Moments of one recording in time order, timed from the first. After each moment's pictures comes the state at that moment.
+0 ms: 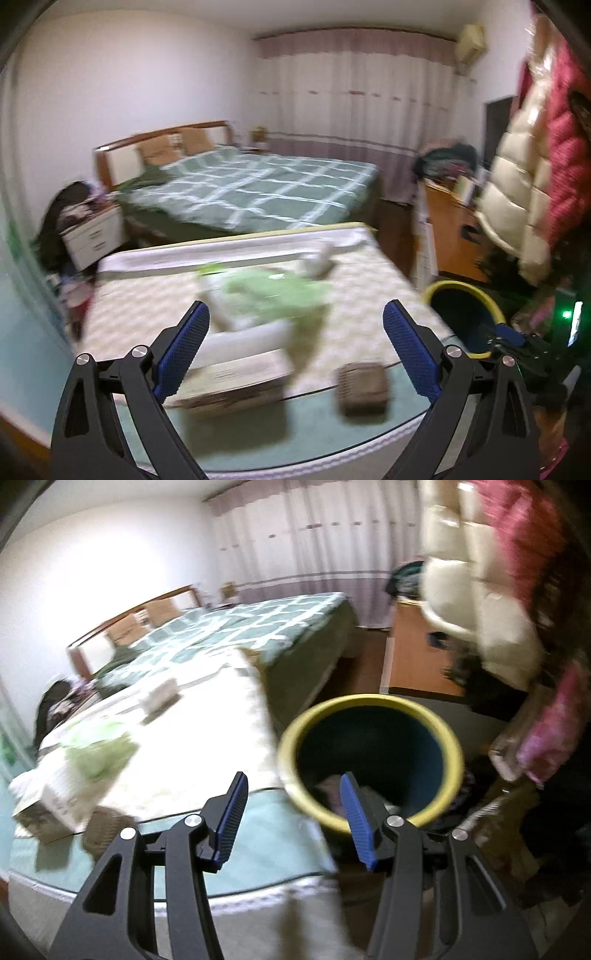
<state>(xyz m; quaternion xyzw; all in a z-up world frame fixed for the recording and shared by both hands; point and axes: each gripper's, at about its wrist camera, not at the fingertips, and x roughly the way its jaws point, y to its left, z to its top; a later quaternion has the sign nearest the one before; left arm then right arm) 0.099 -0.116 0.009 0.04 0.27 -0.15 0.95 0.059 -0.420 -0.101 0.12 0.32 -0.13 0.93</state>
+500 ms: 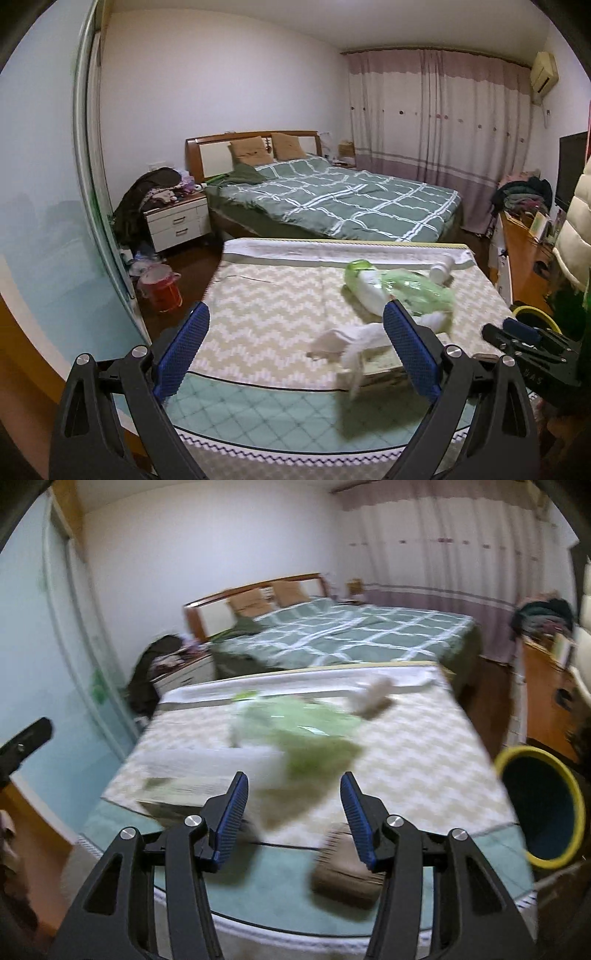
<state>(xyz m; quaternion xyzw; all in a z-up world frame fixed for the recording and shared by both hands) 0.082 0.036 0.006 0.00 0.24 0.00 0.97 0.120 -0.229 -0.065 0.07 0.32 0.09 0.94</state>
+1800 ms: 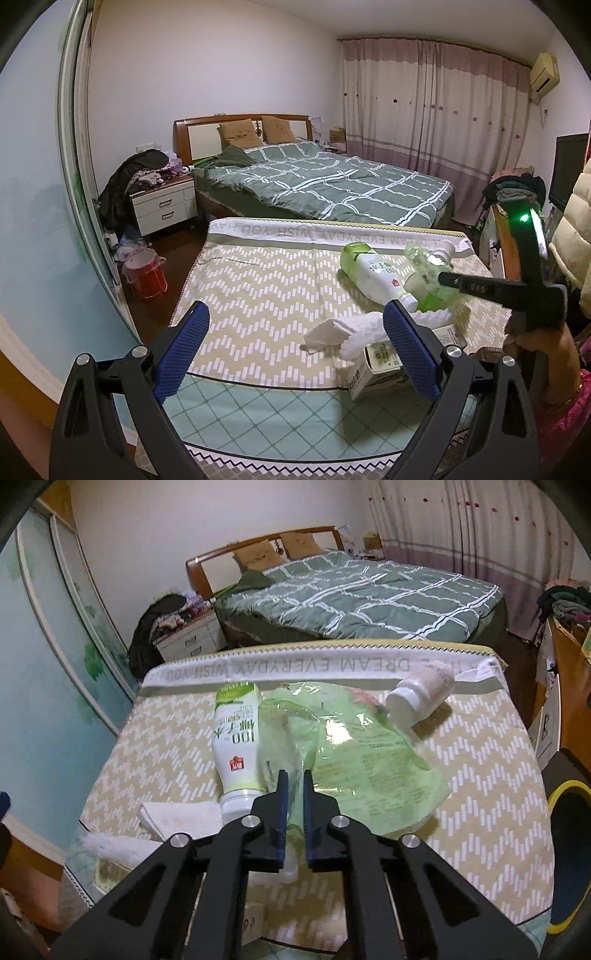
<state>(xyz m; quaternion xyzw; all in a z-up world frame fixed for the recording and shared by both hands) 0.111 0.026 -0.024 -0.01 0.28 -0.02 0.96 0.240 -0.240 -0.083 0.07 0.40 0.09 0.91</state>
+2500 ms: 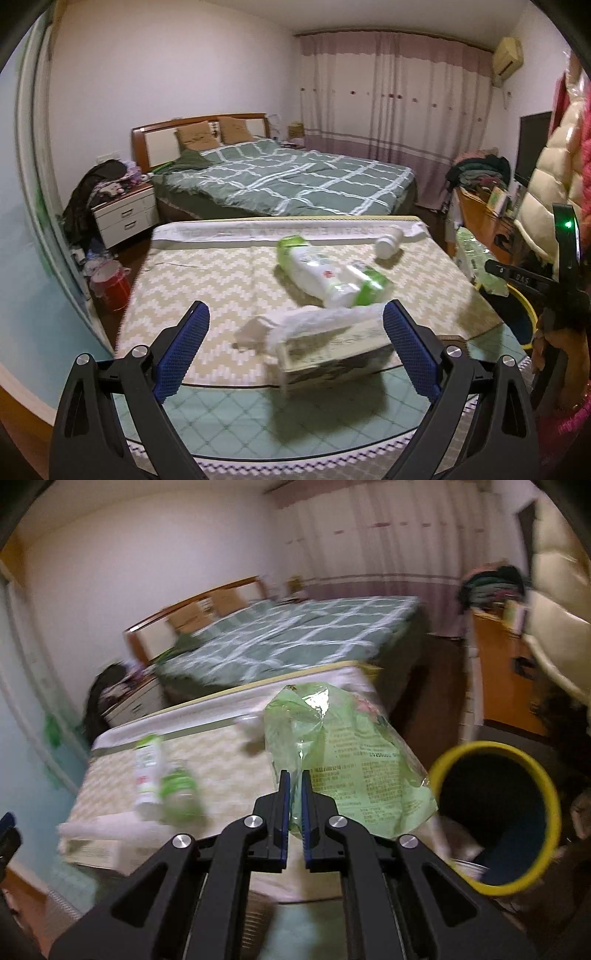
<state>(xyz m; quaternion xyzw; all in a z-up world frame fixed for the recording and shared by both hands) 0.104 -0.037 -0.024 0.01 0.28 -0.11 0.95 0.143 -0.378 -0.069 0.13 0.32 -0.07 0.94</state>
